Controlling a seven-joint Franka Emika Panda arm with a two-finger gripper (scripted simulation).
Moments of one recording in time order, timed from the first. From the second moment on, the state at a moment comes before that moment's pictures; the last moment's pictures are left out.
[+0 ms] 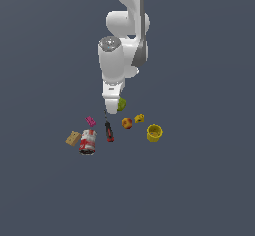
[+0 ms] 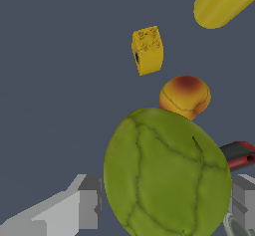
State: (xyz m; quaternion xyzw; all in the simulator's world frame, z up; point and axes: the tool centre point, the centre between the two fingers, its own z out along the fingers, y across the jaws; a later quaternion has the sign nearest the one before) arm -0.113 -0.056 0.132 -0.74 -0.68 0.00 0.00
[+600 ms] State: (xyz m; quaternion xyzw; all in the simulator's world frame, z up) arm -0.117 -0.048 0.234 -0.74 -0.68 0.00 0.00
